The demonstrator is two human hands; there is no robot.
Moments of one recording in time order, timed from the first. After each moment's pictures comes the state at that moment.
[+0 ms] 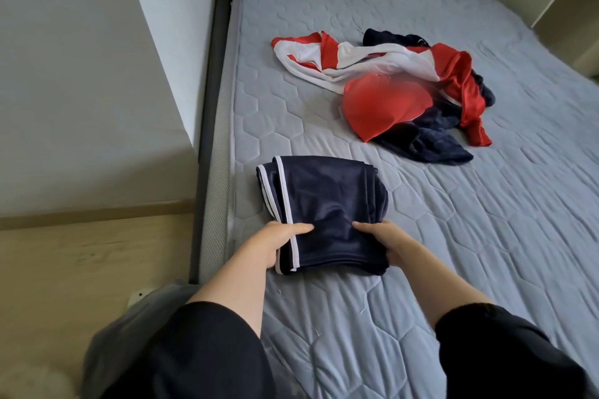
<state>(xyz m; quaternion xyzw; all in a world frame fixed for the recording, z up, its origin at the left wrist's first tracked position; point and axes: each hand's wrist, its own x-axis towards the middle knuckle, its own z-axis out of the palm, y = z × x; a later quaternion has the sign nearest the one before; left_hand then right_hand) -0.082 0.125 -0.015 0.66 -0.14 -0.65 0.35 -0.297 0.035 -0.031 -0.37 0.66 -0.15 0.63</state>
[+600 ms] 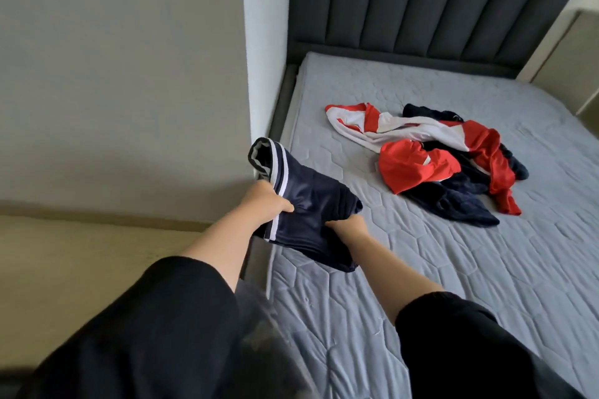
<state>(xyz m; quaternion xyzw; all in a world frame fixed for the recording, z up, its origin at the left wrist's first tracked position) -0.008 0.180 0.132 0.80 -0.34 -0.33 0.37 -0.173 0.095 0.081 -0.58 0.59 -0.18 0.54</state>
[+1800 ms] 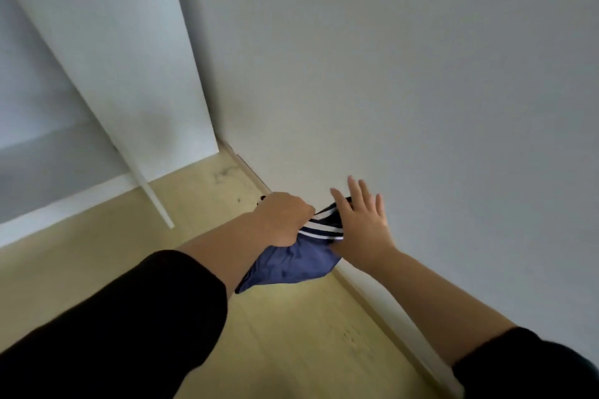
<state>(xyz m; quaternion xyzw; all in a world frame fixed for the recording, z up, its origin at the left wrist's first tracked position) 0.519 0.471 0.338 0.90 -0.41 -0.10 -0.08 0.453 0.306 0.309 -1.00 0.00 0.00 0.05</state>
